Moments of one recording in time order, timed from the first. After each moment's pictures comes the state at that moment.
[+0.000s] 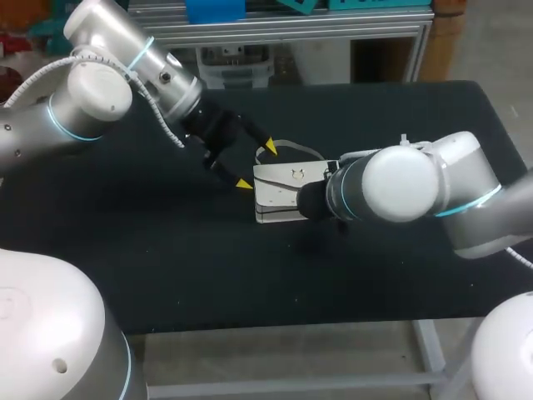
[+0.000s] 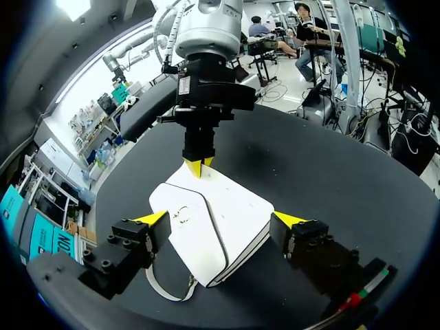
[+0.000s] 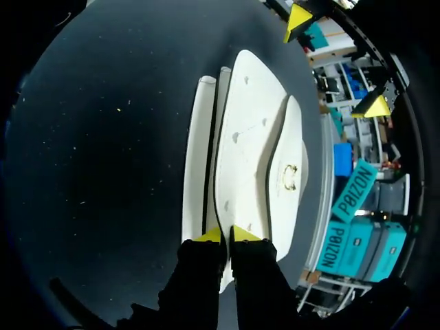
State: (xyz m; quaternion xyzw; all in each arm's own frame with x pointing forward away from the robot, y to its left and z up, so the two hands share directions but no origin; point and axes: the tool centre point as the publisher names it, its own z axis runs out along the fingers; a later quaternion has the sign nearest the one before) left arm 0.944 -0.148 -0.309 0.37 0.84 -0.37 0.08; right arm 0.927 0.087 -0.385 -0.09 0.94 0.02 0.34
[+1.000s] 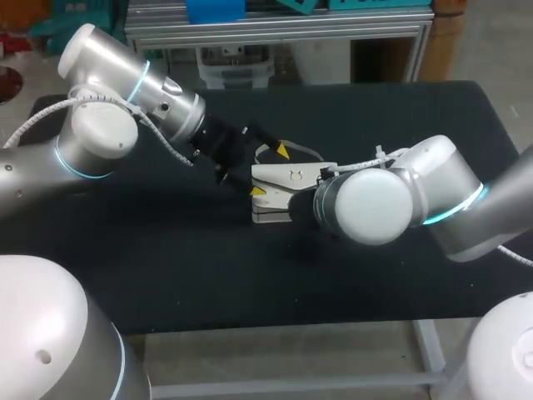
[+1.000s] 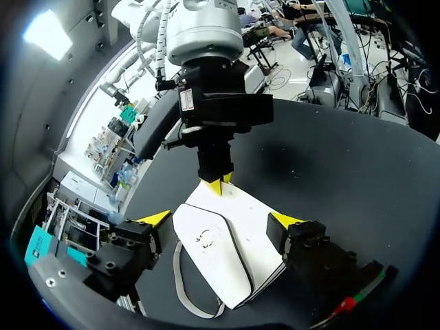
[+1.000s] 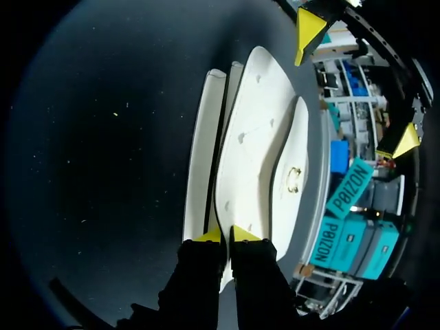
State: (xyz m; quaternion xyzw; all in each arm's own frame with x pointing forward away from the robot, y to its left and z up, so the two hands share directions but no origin) left arm 0.930 -0.177 -0.308 0.43 0.80 -0.38 0.19; right arm 0.921 0.095 -0.390 -0.08 0.93 -0.01 0.36
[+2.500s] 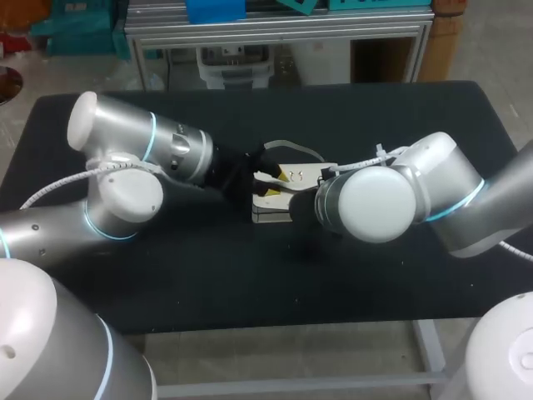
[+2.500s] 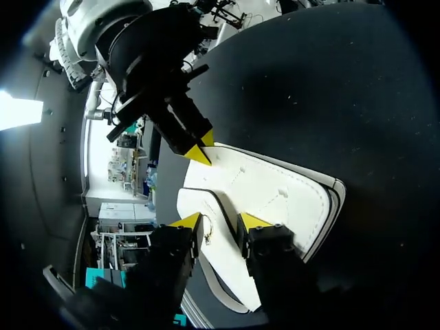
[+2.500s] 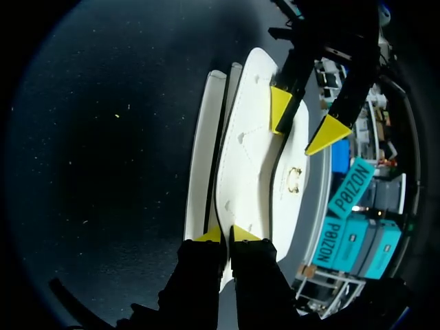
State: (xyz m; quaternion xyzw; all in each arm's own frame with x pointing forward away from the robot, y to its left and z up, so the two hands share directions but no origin) left arm 0.956 -0.191 -0.354 0.52 0.72 -0.28 0.36; right arm 0.920 0.094 -0.391 -0.08 0.93 -0.01 0.36
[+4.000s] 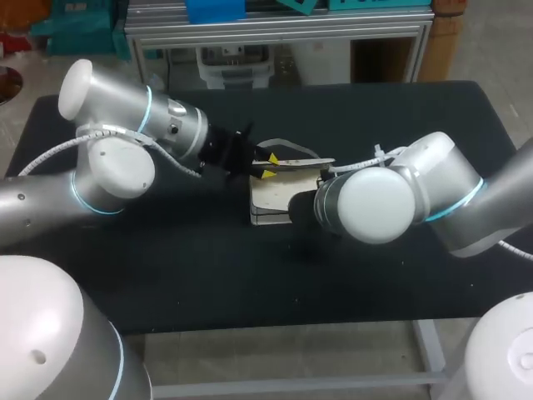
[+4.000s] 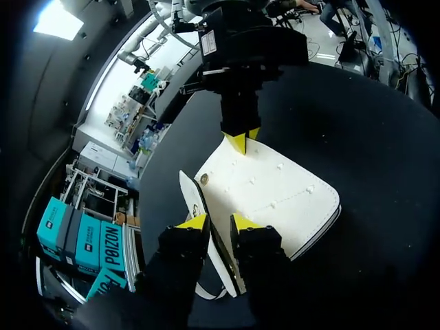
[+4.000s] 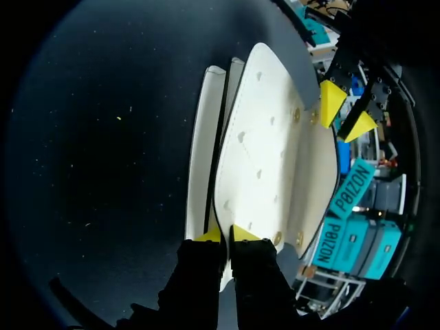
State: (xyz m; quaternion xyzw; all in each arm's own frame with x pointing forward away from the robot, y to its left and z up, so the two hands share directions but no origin) left arm 0.969 -0.173 -0.327 0.35 0.83 -0.33 0.27; right arm 0.919 0.095 -0.392 -0.08 0.93 -0.01 0.36
